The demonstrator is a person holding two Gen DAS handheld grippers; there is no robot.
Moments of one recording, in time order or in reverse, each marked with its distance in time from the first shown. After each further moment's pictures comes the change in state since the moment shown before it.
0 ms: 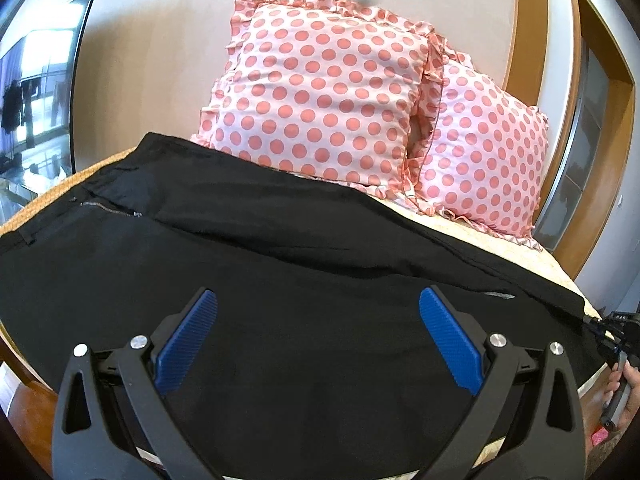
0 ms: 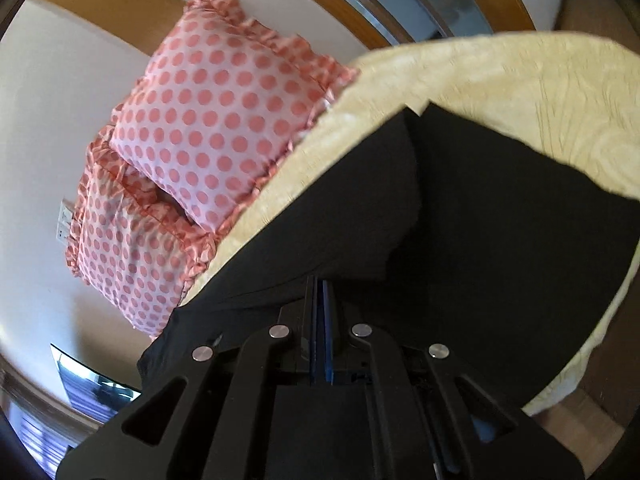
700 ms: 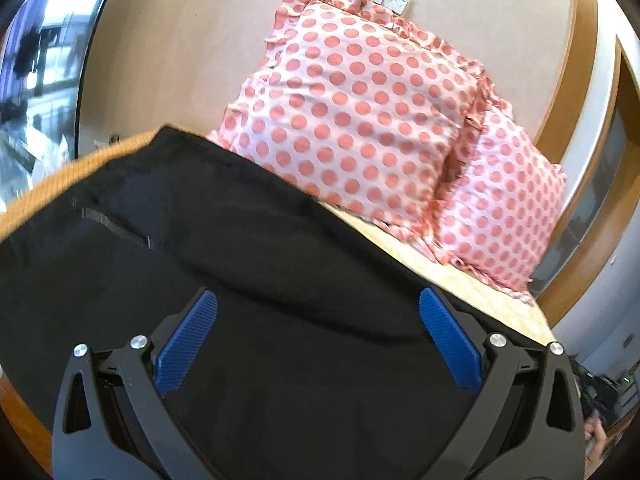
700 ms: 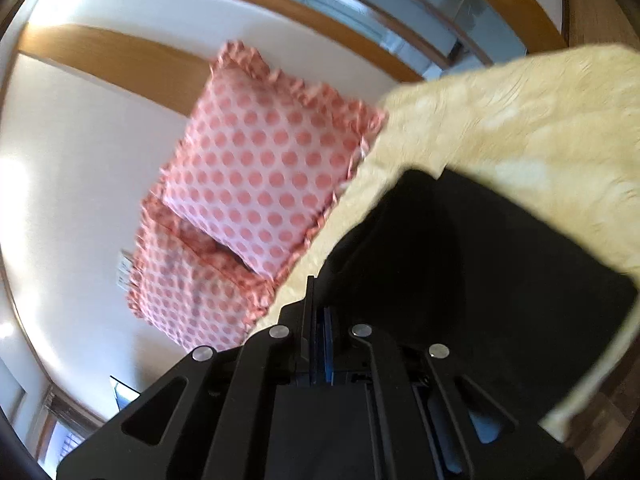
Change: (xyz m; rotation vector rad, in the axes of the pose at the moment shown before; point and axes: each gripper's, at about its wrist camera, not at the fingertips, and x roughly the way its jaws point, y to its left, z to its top) left arm 0.028 0.060 0.076 -0.157 0.046 -0.020; right arm -0.048 -0.035 0.022 0.081 -0.130 0.250
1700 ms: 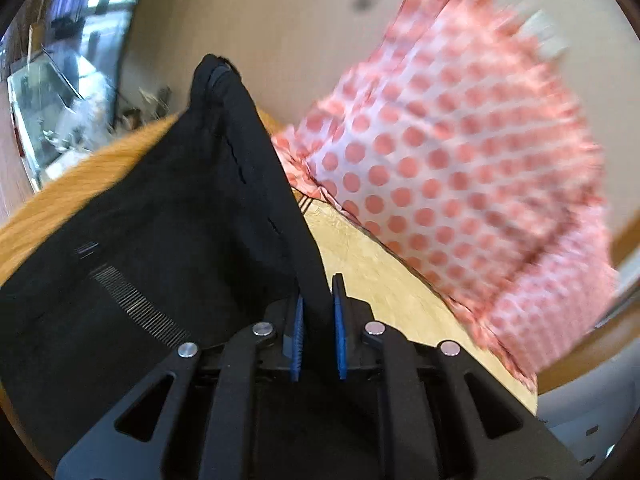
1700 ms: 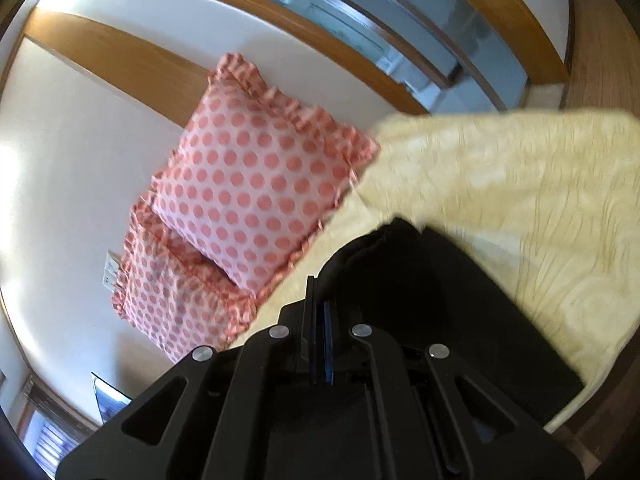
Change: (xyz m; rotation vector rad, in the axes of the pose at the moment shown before) left arm 0.038 0.094 0.097 -0.308 0.113 0.112; right arm -0.008 0.007 0.032 -0.079 -0.037 -0.053
